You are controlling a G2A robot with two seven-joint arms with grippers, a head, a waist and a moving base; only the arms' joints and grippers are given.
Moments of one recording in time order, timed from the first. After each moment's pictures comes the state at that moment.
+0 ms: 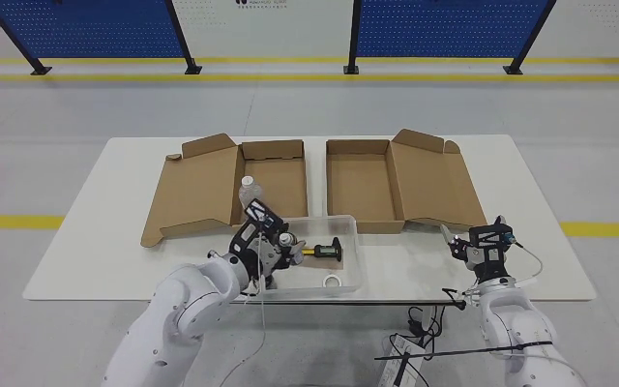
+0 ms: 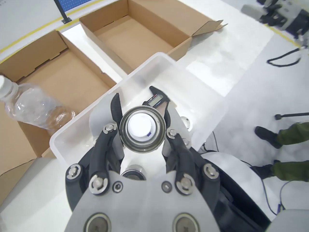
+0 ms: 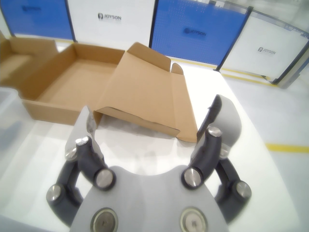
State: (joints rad) left arm 1.48 -1.16 -1.28 -2.02 0.99 -0.29 -0.70; right arm -1.73 -1.15 1.60 -1.80 -1.33 0.00 0.00
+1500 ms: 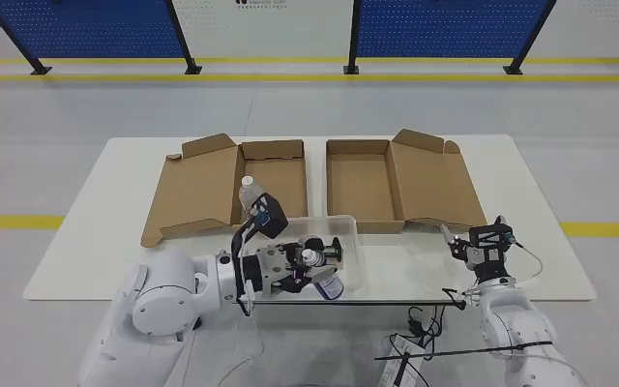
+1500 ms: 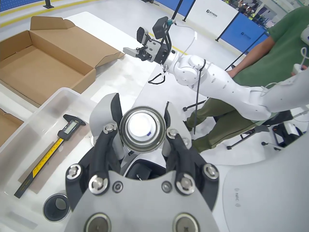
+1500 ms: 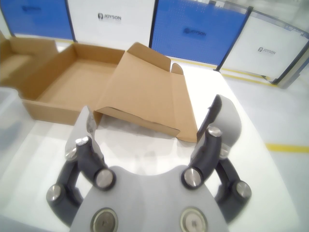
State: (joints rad) left arm 1.41 -1.11 -1.32 -2.16 0.37 -0.38 -0.96; right arm -1.73 -1.15 1.60 -1.80 -1.33 0.00 0.00
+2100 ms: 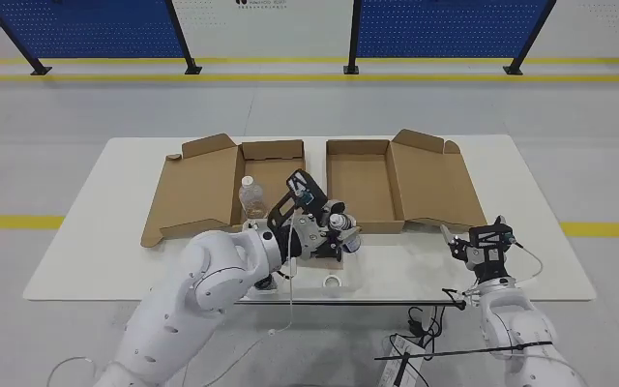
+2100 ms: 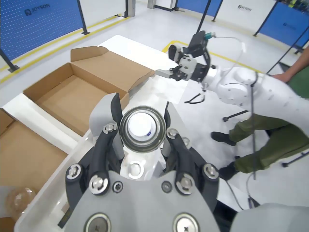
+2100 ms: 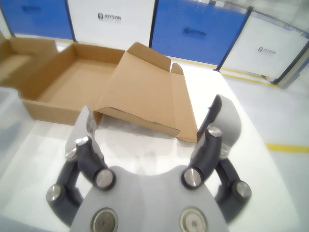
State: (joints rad) left arm 1.16 -1.15 -1.03 -1.97 0.82 -0.28 -0.65; right arm -1.73 -1.15 1.60 -1.80 -1.33 0.00 0.00
